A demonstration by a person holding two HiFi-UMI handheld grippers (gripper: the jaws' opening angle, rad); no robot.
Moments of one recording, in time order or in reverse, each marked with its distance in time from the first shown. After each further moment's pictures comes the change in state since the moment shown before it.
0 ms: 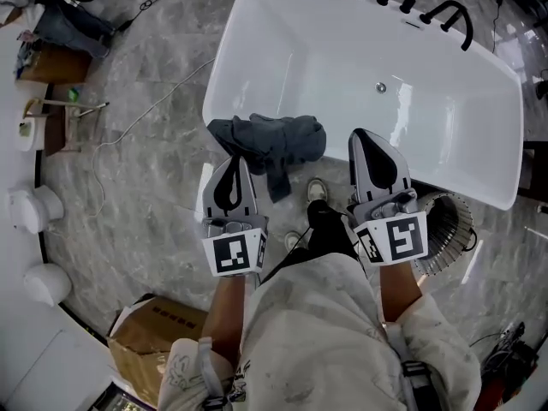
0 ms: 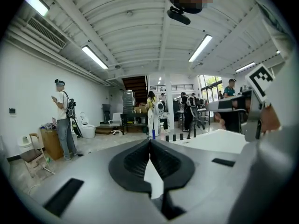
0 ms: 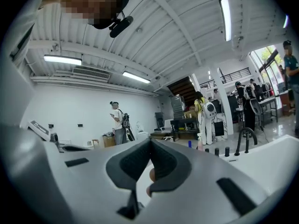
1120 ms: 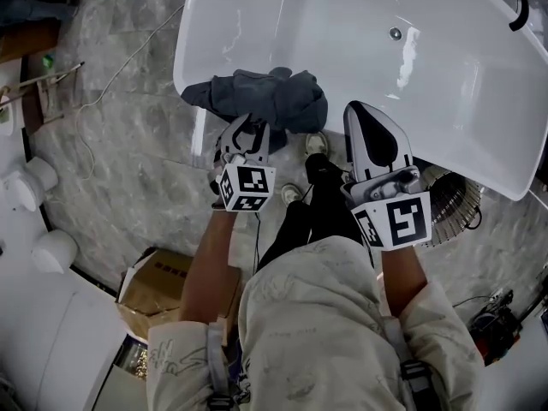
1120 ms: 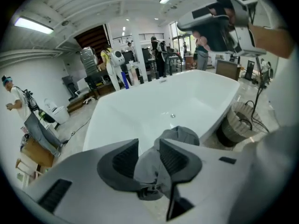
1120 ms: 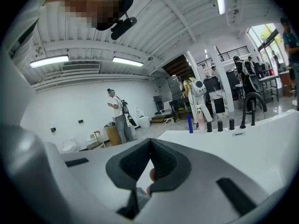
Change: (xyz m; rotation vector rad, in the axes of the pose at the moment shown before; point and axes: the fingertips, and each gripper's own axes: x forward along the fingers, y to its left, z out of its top) left arm 0.136 -0.030 -0.246 0.353 0.593 -0.282; right arm 0.084 -0.059 -0.125 0.120 0.194 0.031
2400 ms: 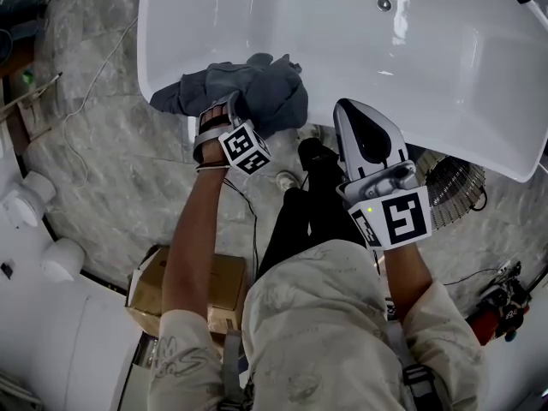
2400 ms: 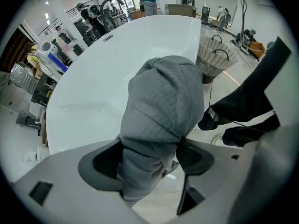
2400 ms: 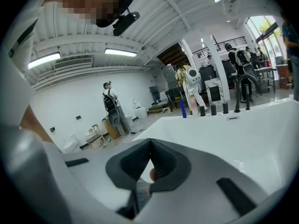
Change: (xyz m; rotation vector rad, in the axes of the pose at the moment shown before) left arm 0.132 -0.047 -0.106 0.598 0.438 -0.246; right arm 0.005 -0.046 -0.073 0.058 0.124 -0.020
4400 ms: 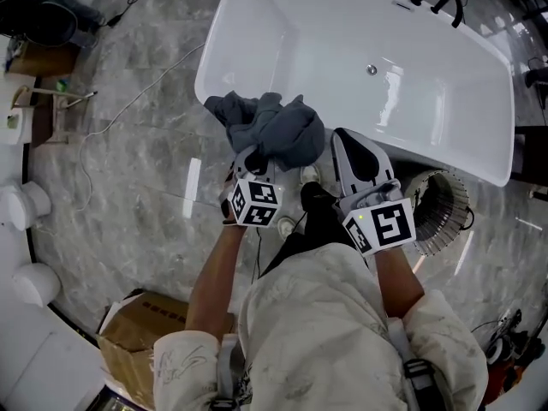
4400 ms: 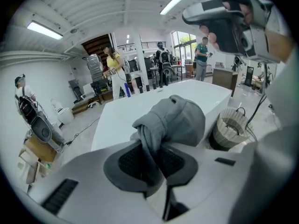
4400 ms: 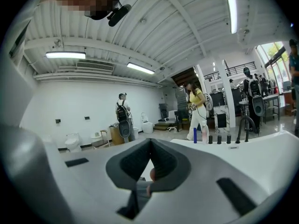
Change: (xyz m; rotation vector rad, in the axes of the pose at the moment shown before) left arm -0.274 -0.069 -0.031 -0.630 -0.530 0.296; right arm -0.164 0.187 0.063 -0.202 -0.221 0.020
